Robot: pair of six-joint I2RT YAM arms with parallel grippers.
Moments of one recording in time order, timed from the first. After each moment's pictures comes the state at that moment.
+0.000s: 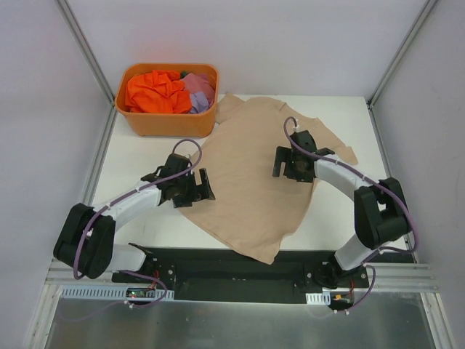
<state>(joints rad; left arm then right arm) -0.44 1.32 0.68 -0.36 0.21 -0.69 0.40 1.58 1.04 -0.47 0.09 0.48</state>
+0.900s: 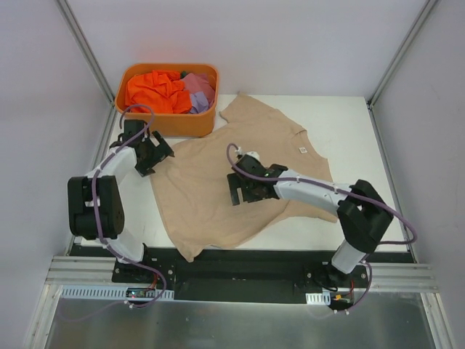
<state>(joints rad) 0.06 1.65 1.05 -0.43 0.12 -0.66 0.94 1.70 1.15 -0.56 0.18 0.58</state>
